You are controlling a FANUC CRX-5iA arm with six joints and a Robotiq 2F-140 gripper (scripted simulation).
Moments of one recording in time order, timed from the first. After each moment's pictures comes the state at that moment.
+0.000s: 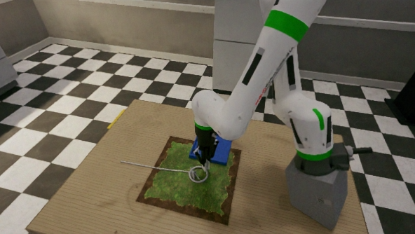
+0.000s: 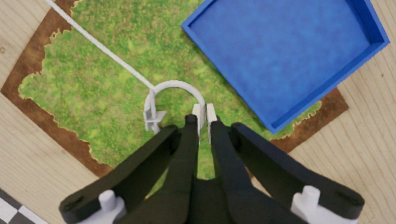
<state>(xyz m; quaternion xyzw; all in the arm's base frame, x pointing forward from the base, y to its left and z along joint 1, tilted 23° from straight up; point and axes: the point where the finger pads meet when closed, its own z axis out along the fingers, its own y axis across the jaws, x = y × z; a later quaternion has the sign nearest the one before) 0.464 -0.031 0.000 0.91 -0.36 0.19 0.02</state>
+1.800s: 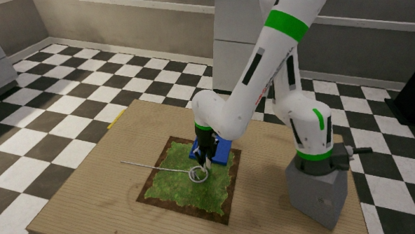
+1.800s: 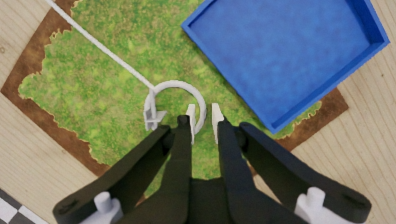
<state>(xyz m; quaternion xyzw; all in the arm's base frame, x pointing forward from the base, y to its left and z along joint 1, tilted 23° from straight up) 0.464 -0.031 0.000 0.91 -0.36 0.19 0.02</state>
